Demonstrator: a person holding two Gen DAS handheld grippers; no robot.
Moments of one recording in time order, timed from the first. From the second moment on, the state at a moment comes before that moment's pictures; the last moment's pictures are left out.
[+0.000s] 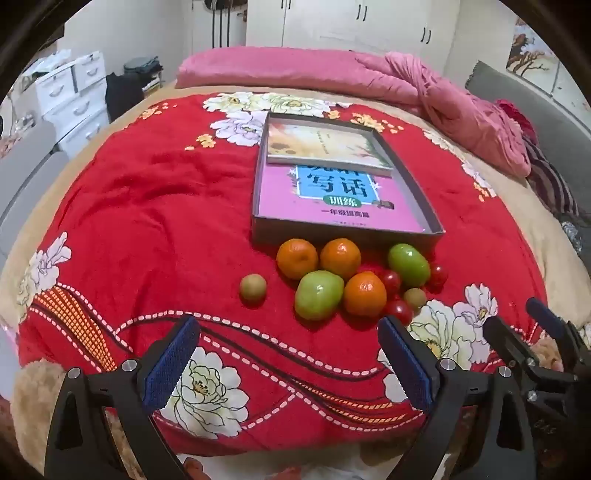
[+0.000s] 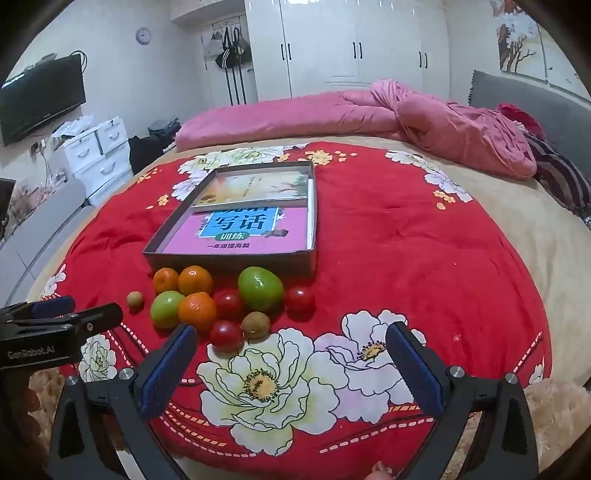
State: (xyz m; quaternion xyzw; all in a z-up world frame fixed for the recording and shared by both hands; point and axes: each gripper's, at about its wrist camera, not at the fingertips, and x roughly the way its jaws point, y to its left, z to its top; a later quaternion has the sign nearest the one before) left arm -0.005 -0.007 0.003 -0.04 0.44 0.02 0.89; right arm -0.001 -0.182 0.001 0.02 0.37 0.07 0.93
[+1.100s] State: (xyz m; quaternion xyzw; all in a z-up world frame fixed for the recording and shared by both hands) left arm -0.006 -0.003 0.008 -0.06 0.45 -0.01 0.89; right arm -0.008 -0.176 0.007 -0.01 0.36 0.07 0.93
